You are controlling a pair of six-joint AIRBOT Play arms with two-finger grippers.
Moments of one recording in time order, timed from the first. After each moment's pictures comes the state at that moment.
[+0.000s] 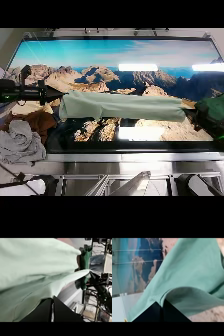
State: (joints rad) left arm 0.33 -1.51 1.14 -2.66 1.44 2.03; right arm -0.66 -1.07 0.37 -0.11 0.96 0.85
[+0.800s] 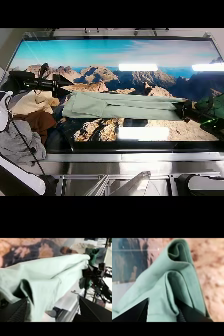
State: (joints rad) left arm 0.27 -1.97 1.61 -2.66 1.53 1.99; right arm -0.57 -1.53 0.62 -0.06 0.96 0.60
